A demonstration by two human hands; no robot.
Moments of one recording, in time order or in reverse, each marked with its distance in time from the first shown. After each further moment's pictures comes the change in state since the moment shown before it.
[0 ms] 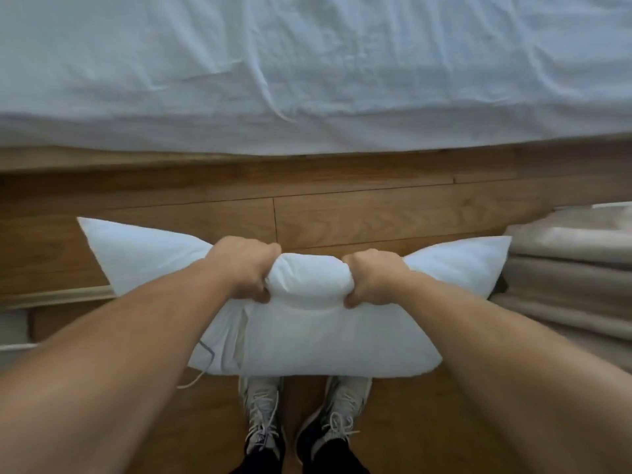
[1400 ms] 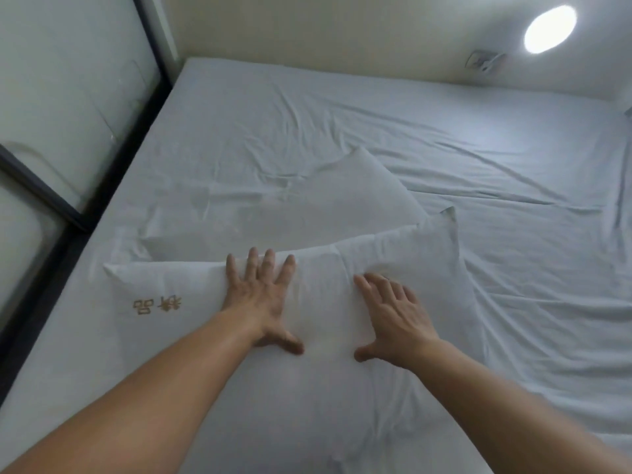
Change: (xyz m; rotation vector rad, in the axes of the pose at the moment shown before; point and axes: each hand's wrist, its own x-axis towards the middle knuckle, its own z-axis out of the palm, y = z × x) left_hand 0.091 -0.244 -0.562 0.027 0.451 -0.414; right_hand 0.118 -0.048 -0.630 -0.296 0.646 -0.112
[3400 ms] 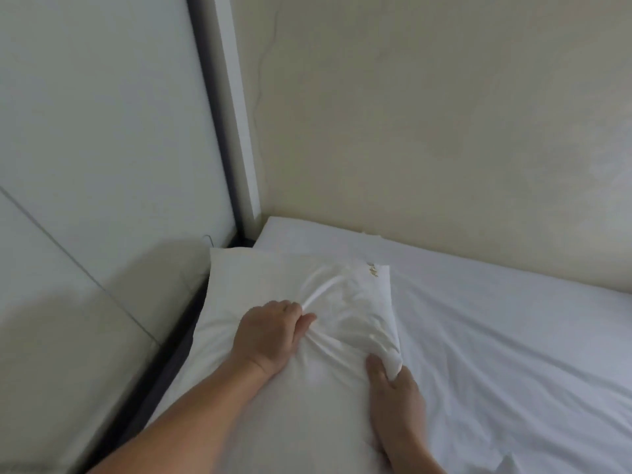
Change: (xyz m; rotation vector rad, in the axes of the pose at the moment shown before) left_hand 0.473 -0.342 -0.237 -0.317 0.773 -0.041; right_hand 0.603 -0.066 -0.193 1.020 0.242 0.558
